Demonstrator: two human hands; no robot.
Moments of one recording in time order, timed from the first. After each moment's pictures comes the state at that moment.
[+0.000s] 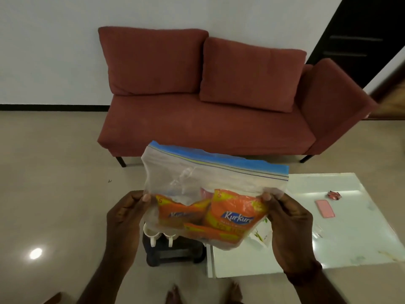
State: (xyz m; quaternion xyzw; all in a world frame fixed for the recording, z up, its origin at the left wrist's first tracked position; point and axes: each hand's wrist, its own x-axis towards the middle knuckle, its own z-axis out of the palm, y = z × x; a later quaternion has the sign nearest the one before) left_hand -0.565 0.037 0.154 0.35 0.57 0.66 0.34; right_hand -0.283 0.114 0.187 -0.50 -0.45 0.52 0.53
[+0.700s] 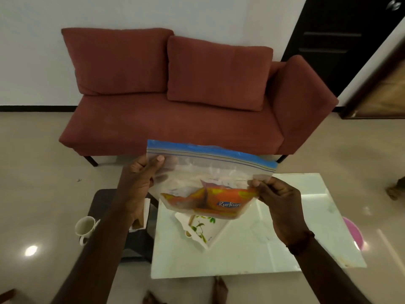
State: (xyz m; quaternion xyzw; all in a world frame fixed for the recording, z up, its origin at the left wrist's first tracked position) left_hand -0.276 0.197 0.201 0.35 0.56 0.61 0.43; right_hand 0.018 0.256 0.179 -0.48 -0.50 0.55 0.46
